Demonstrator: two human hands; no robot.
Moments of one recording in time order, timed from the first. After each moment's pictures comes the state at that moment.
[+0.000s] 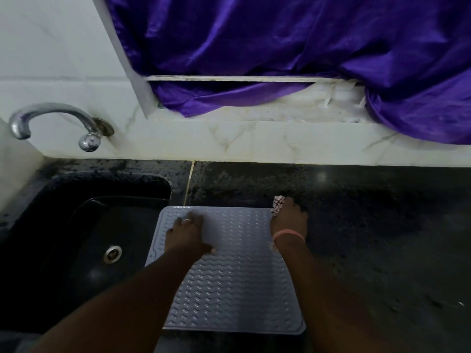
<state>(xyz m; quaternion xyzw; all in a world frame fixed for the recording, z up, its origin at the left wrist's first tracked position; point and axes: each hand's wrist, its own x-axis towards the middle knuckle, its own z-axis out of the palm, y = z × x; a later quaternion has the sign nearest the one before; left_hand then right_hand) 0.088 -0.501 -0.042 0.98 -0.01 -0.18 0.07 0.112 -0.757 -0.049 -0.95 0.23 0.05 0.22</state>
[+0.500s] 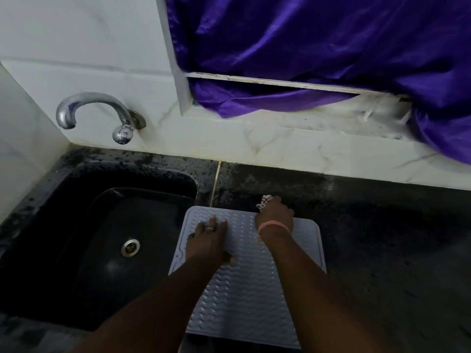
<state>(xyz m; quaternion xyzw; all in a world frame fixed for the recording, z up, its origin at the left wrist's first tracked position) 0.090 -0.469 -0.059 0.97 -0.04 -0.20 0.10 0.154 -0.643 -0.030 -0.94 0.23 0.11 0.21</state>
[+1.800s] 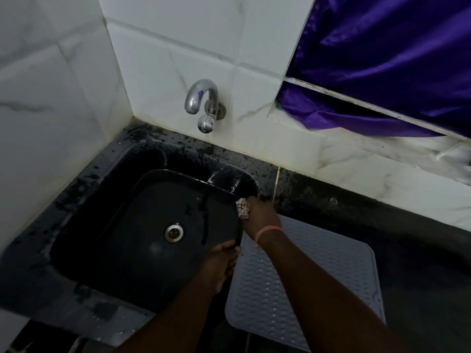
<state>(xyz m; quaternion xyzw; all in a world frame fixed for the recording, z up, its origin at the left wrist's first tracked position) 0.042 -0.333 -0.097 0.43 0.36 -0.23 0.80 0.155 -0.439 -0.043 -0.98 -0.09 0.13 0.11</state>
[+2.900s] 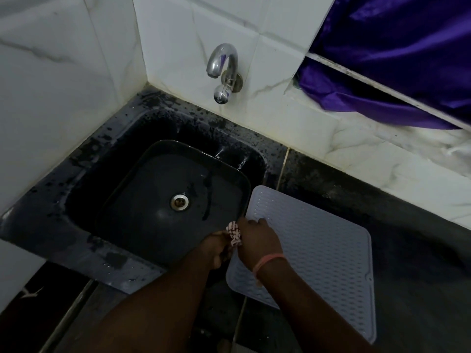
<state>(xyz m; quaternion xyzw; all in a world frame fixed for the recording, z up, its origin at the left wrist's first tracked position) 0.019 -0.334 -0.129 0.42 0.39 -0.28 0.77 0.025 -0.443 -0.028 -0.96 -0.22 0.14 0.03</state>
